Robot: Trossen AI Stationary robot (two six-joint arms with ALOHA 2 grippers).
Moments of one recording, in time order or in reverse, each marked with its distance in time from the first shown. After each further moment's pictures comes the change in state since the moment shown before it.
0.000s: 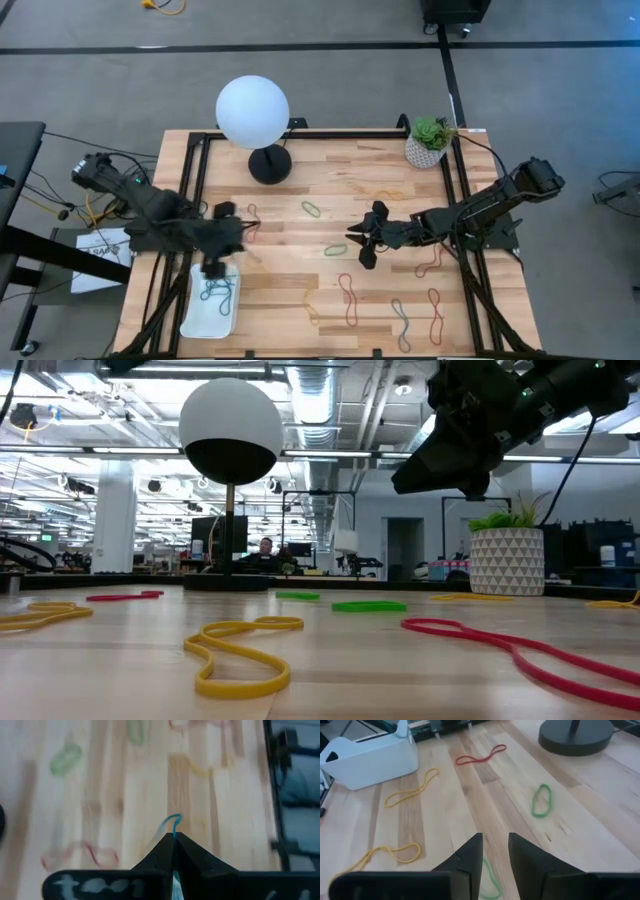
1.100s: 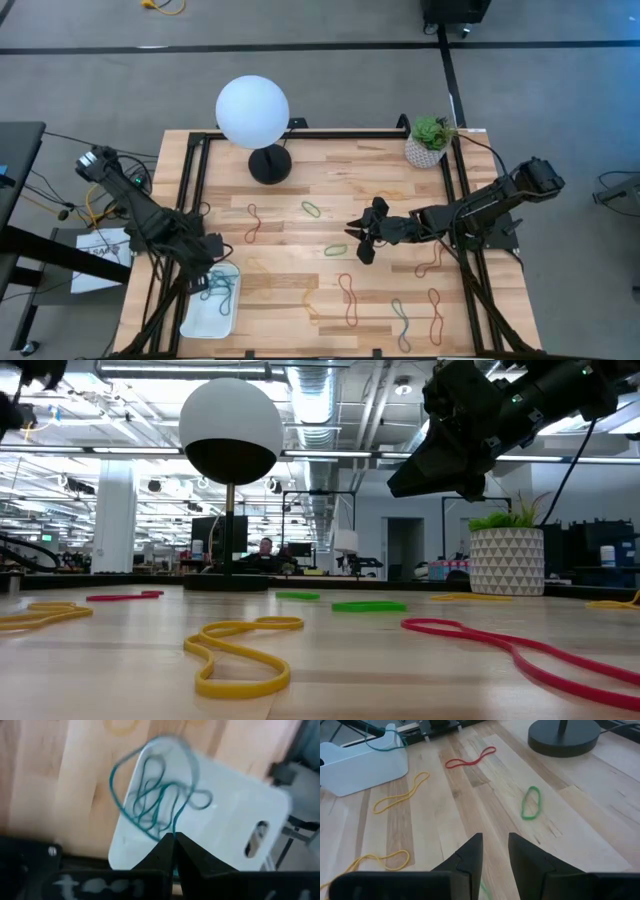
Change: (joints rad) left arm -0.204 -0.081 -0.251 -0.080 0.271 -0.558; right arm -0.037 0.000 0.000 0.000 0.000 0.000
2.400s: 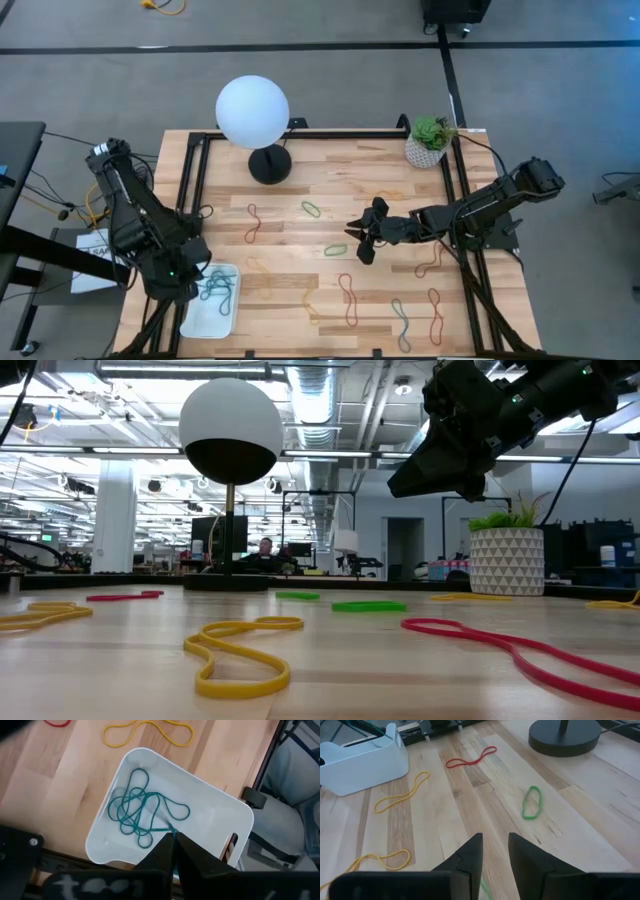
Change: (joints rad) left arm -0.303 0.004 0.086 -0.026 -0.268 -0.381; right arm 0.001 0.000 0.000 0.000 -0.003 0.000
